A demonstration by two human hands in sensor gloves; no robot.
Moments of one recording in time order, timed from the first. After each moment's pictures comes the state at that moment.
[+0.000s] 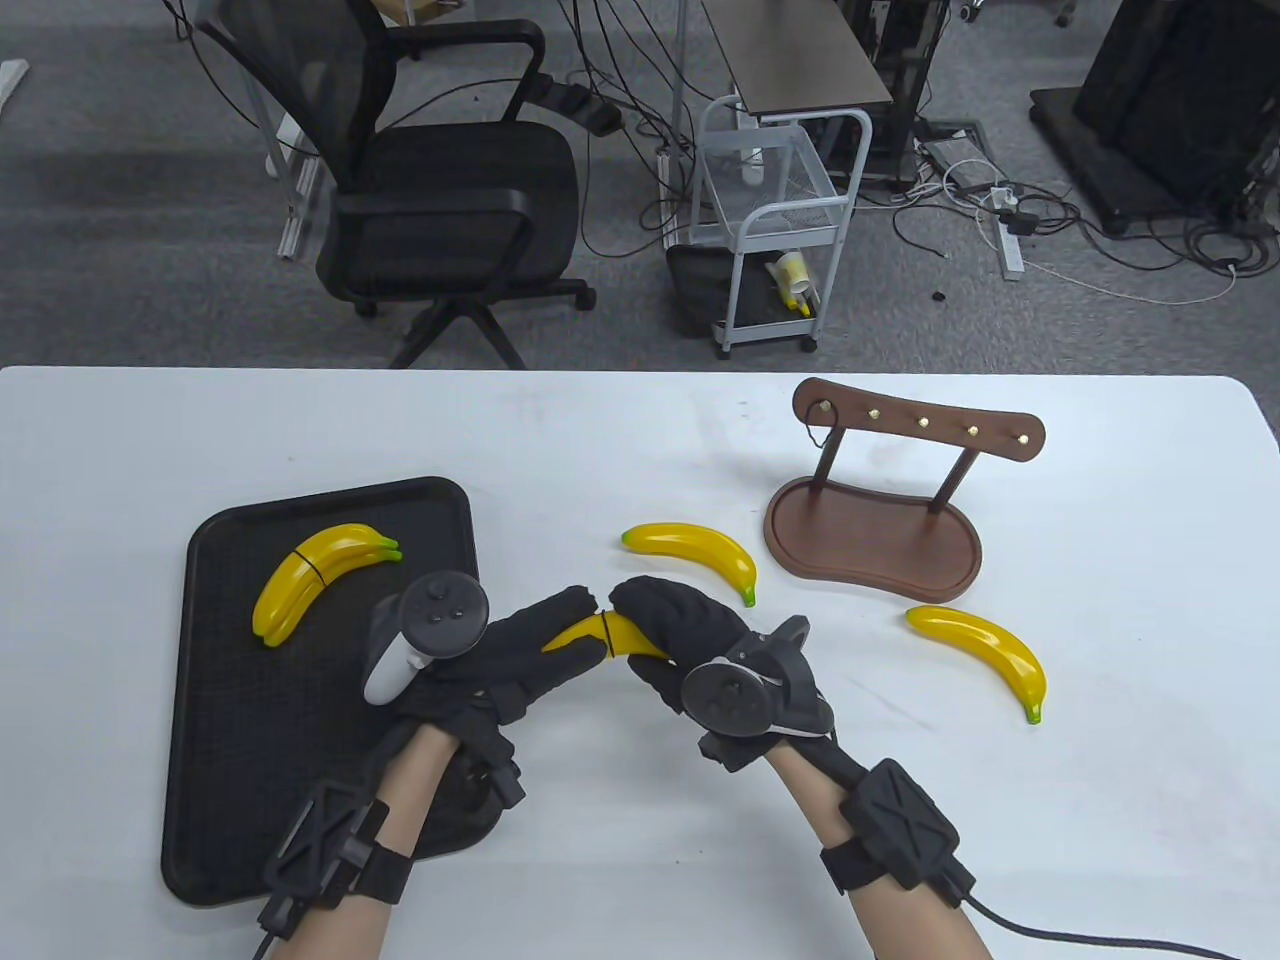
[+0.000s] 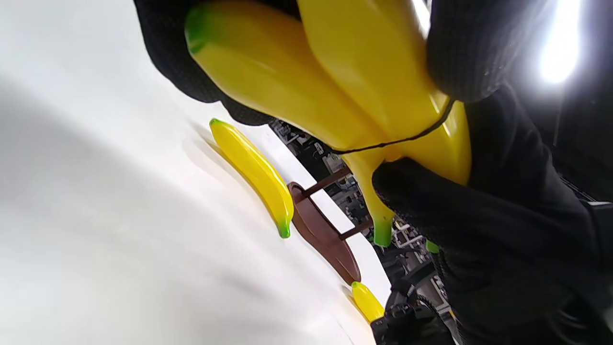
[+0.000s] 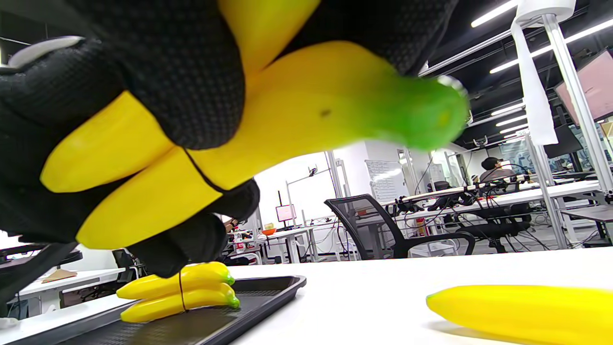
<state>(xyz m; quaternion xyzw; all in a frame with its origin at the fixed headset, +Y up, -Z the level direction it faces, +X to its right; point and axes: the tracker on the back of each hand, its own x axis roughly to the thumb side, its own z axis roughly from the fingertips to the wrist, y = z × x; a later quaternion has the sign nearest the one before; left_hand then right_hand) -0.170 -0.724 -0.305 -0.16 -0.20 0.44 0.86 0.067 -0.701 -0.292 0.33 -0.19 0.91 0.17</state>
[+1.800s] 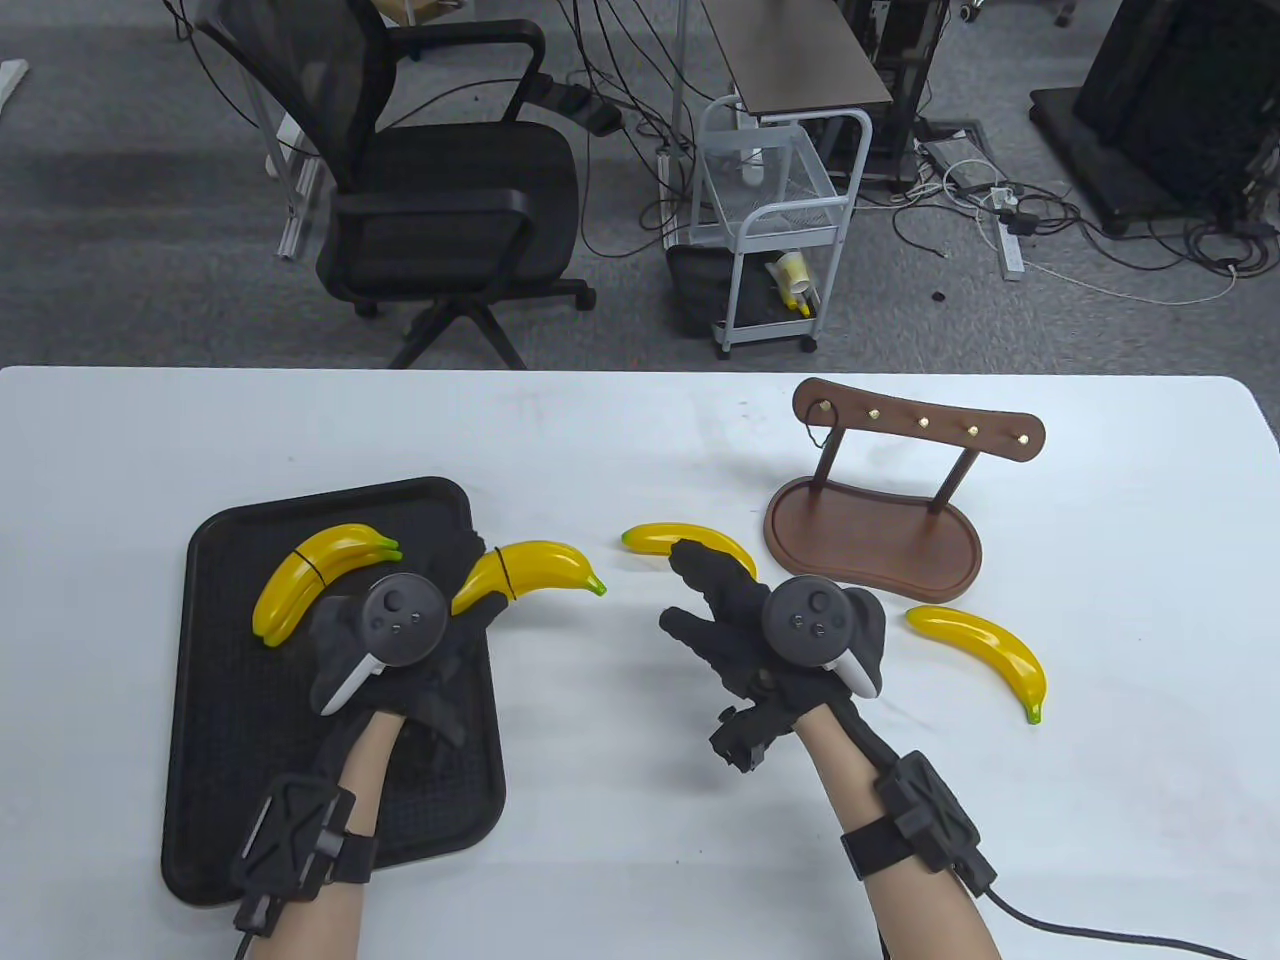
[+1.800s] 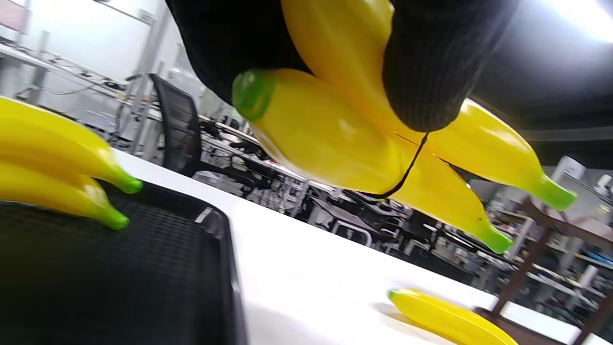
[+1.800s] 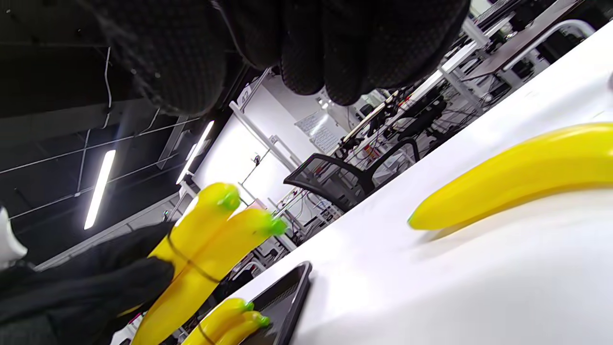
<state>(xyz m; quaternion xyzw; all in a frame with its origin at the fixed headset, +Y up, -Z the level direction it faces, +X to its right) -0.240 -0.713 -0.313 0.04 -0.04 0.22 0.97 0.119 -0.709 -0.331 0.21 -0.04 0.90 0.38</state>
